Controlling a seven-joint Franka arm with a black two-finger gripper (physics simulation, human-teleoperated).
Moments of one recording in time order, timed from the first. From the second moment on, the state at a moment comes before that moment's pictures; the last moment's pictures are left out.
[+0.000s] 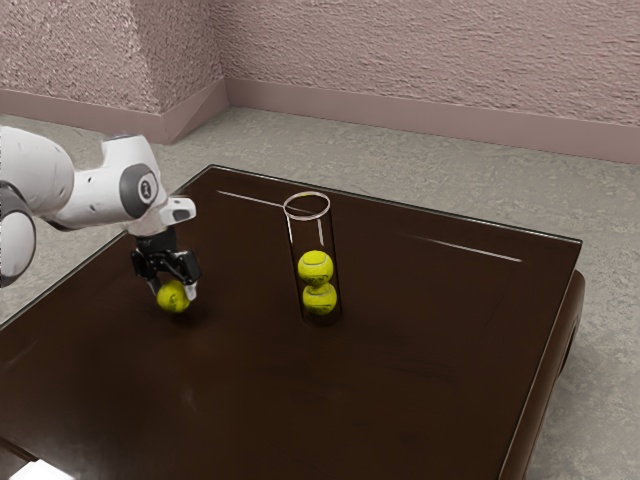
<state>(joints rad) 0.14 0.53 0.19 -1.72 -0.25 2.05 0.40</state>
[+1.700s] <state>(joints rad) -0.42 0.26 0.17 -1.48 0.31 1.89 0.13</state>
